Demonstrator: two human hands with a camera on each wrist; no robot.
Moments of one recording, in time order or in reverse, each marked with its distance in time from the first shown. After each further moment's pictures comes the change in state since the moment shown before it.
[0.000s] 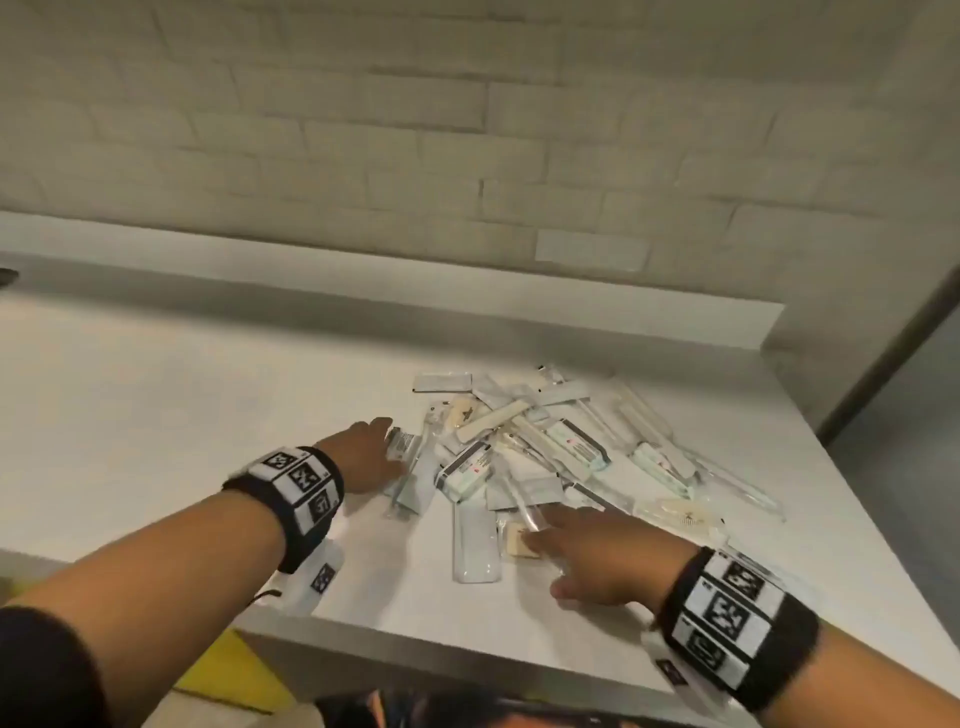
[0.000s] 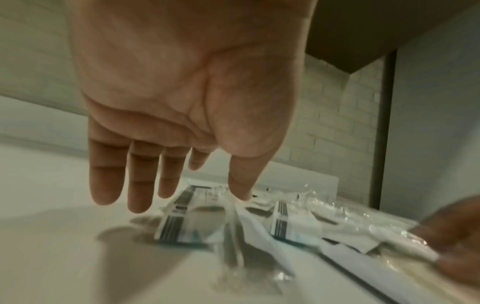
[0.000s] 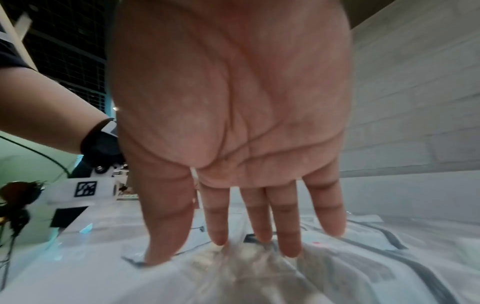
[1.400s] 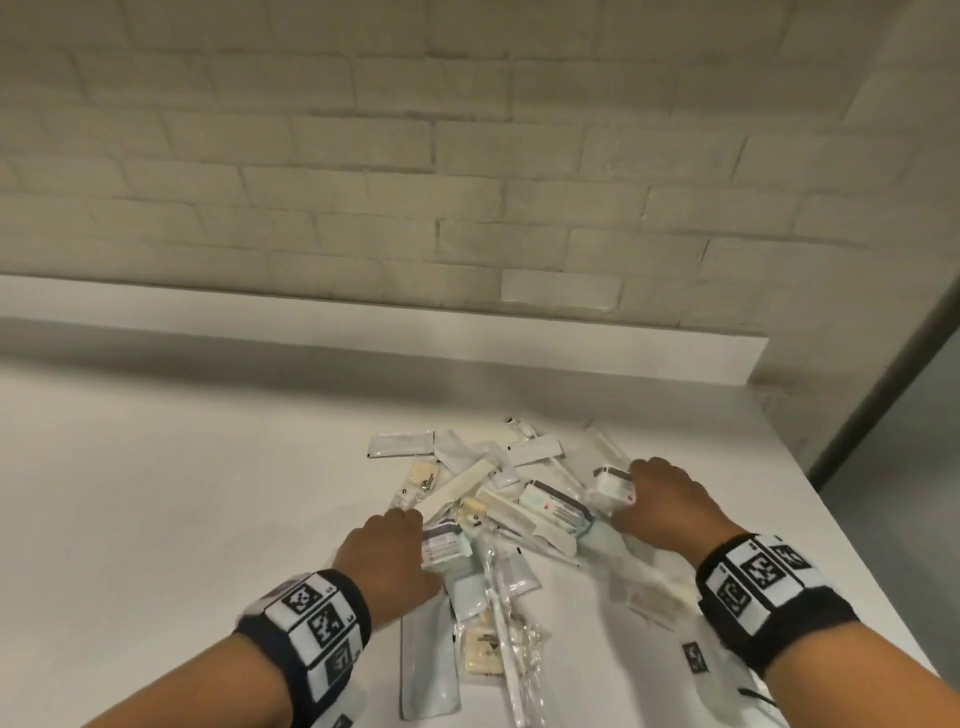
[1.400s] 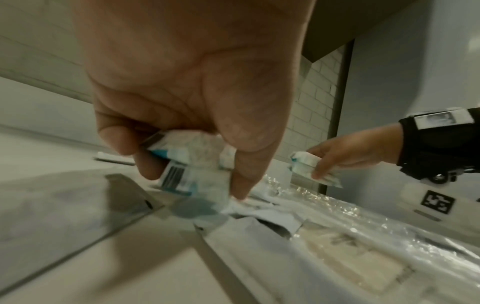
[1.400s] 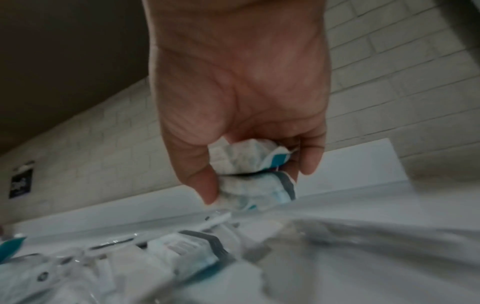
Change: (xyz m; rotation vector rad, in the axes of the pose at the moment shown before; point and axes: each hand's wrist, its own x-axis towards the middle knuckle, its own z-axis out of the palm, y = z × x) left_hand 0.008 0.082 0.033 0.112 0.131 0.140; right_hand 0.050 0.159 -0.031 0.257 0.345 0.569
